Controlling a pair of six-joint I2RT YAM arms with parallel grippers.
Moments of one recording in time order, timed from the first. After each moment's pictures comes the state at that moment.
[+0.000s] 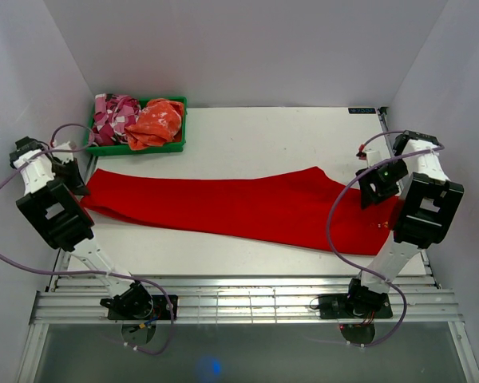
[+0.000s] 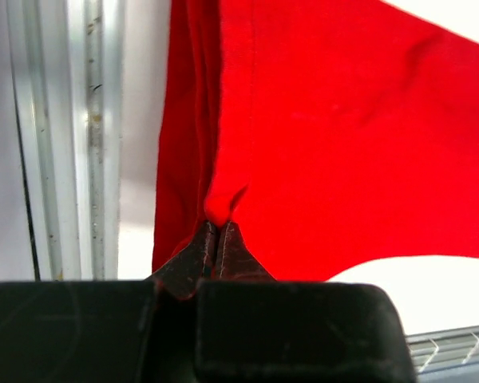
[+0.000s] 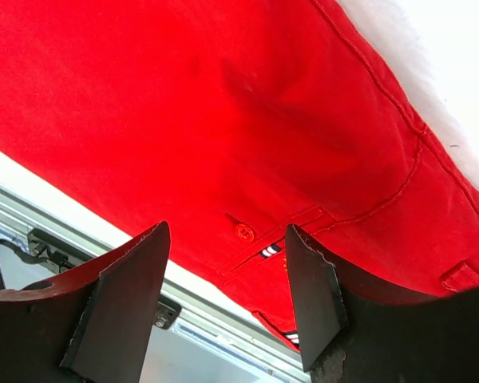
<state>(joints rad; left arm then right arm) 0.67 1.98 1.70 -1.04 0.36 0.41 -0.31 1.85 1.47 -1.24 -0.33 -0.80</state>
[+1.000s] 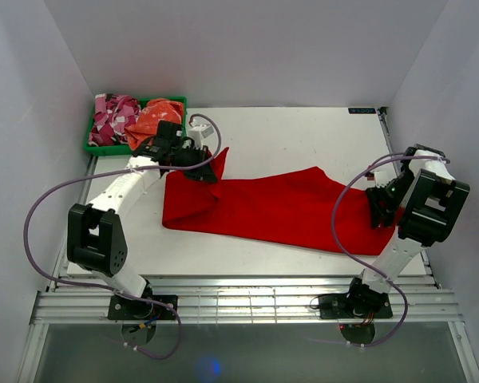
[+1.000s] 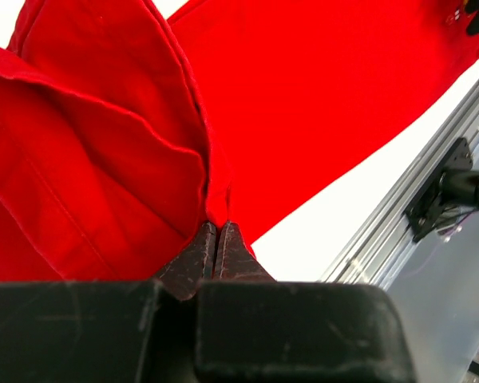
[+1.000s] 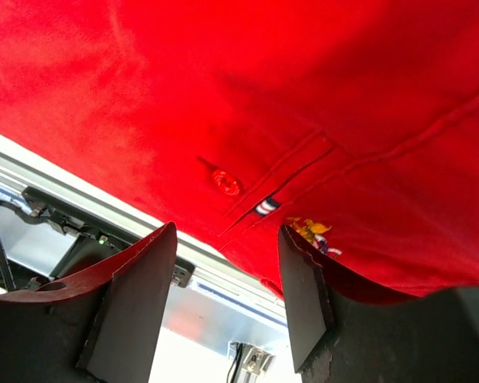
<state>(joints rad) -0.27 1.60 1.31 -0.60 0.66 -0.03 -0.41 1.91 1.38 -1.30 -0.22 -0.80</state>
